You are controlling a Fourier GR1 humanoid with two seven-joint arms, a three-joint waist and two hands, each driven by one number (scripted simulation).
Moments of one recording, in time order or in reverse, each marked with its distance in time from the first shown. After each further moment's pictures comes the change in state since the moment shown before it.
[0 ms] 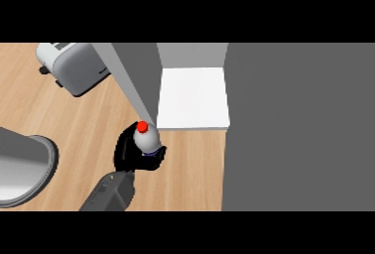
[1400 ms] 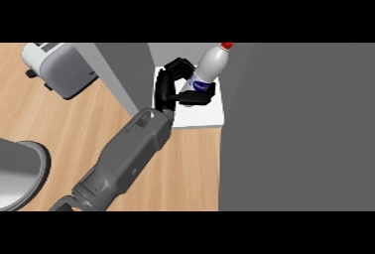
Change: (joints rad) left arm -0.556 -0.002 -0.307 0.104 0.138 0.657 0.321; right arm -0.128 -0.018 -0.137 0.040 -0.044 0.029 0.034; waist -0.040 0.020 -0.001
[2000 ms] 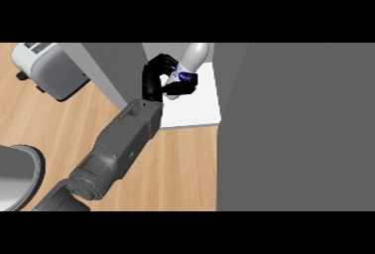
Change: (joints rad) left arm -0.130 0.015 0.092 0.313 -0.016 0.068 -0.062; right arm -0.018 0.002 -0.020 0.013 -0.029 0.034 -0.020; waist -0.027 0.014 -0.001
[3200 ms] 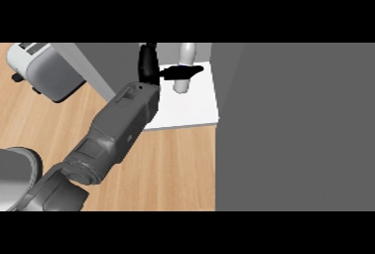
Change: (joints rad) left arm -0.144 0.026 0.065 0.117 -0.024 -0.084 -0.163; right arm 0.017 -0.013 0.002 0.016 -0.036 0.063 -0.020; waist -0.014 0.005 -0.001
